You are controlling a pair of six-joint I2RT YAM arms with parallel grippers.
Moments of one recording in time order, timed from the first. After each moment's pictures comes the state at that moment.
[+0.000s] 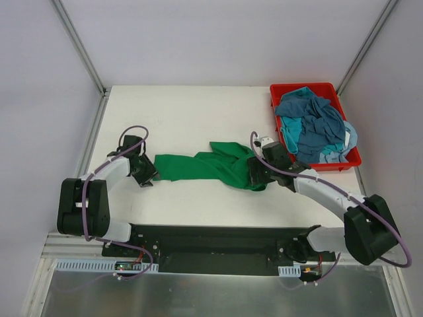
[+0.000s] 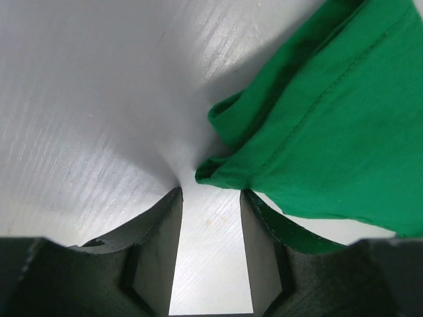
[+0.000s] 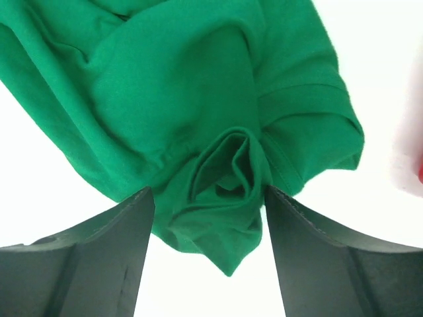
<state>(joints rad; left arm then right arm) -0.05 1.42 0.71 -0.53 0.13 -0.73 0.55 1.31 0.72 -0.33 0.01 0.23</state>
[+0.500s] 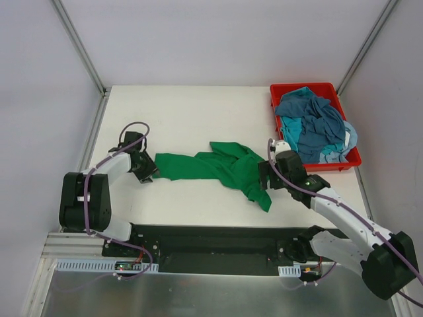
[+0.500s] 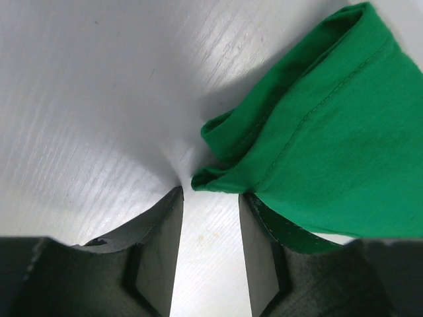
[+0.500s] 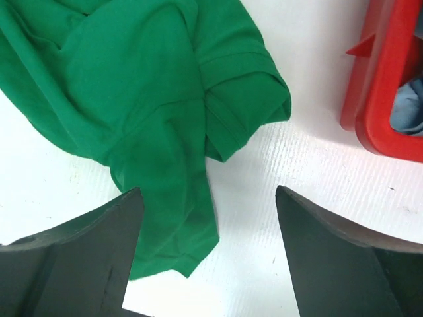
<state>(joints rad) -0.05 1.47 0.76 -0.52 0.11 -0.73 0.55 1.01 0.63 -0.43 0.15 0.23</state>
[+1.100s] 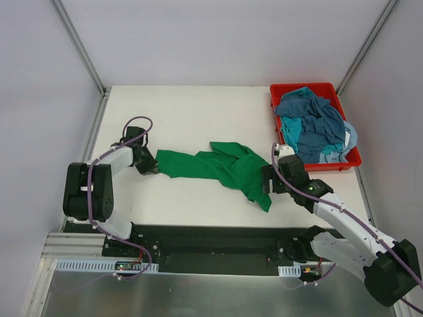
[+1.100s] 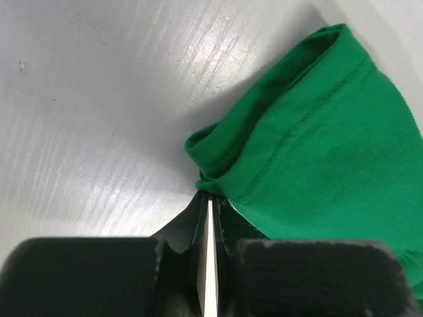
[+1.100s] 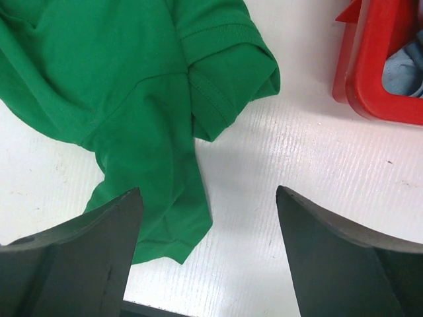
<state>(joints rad) -0.05 1.57 0.84 -0.45 0.12 -0.67 0.55 0.92 0.57 -0.49 0.17 0.26</state>
